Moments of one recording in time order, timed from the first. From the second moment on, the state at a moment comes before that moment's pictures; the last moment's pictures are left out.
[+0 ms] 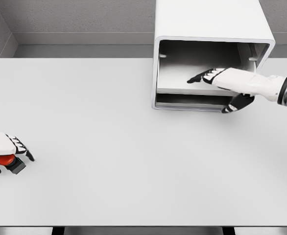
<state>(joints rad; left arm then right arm) -0.42 1.30 -0.73 -1.58 -0.16 -0.61 -0.61 -0.61 -0.86 0.56 -1.62 0.13 -0.34 0.61</state>
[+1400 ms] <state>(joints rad) -0.61 1.19 -0.69 -1.58 -0.06 -0.61 -0.61 -0.31 -1.02 0.31 -1.75 0.05 -0.59 0.61</state>
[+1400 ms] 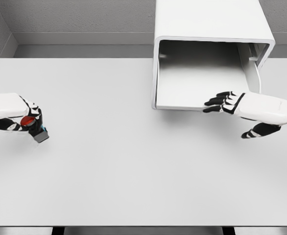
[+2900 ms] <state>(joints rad) -0.95 0.66 -0.65 -1.68 -0.02 -0.62 -0.61 0.58 -1.07 -0.48 -1.76 -0.13 -0.61 0.61</state>
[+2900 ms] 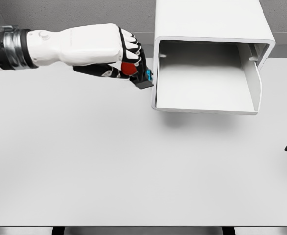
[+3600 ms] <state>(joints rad) -1.00 0.31 -0.72 -1.41 -0.21 -0.61 -0.61 0.15 -1.12 0.00 -1.76 -0.09 -0.61 0.61</state>
